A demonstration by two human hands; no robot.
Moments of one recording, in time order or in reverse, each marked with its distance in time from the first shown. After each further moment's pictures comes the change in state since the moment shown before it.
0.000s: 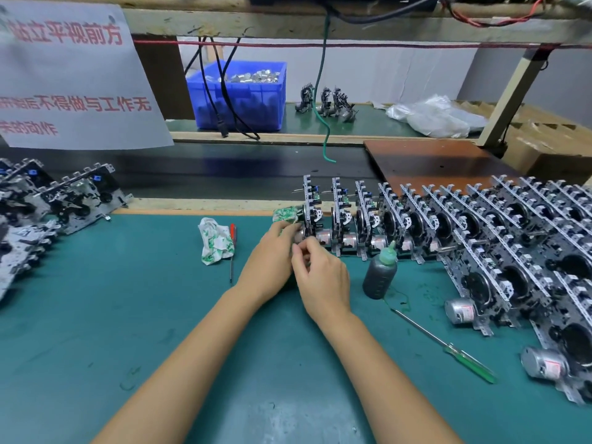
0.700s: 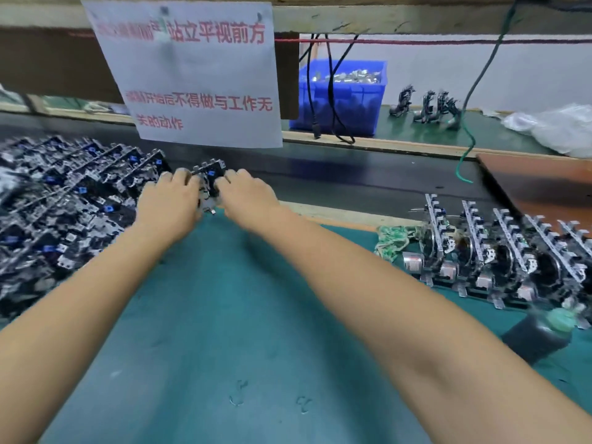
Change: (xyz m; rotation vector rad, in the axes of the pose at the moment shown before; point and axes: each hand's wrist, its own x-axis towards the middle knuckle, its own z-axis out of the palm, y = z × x) left_hand -0.031 -0.180 -0.207 0.936 0.104 -0.446; right_hand 0.117 -0.199 0.163 -0.415 -0.354 -0.796
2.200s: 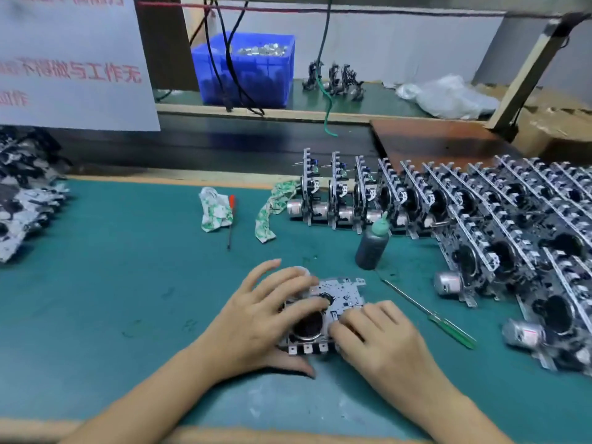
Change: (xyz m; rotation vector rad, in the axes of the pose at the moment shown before) left_hand -0.204 0.218 -0.018 -0.702 0.534 1.007; right_hand -0.413 0.051 -0.070 -0.256 0.313 -0.006
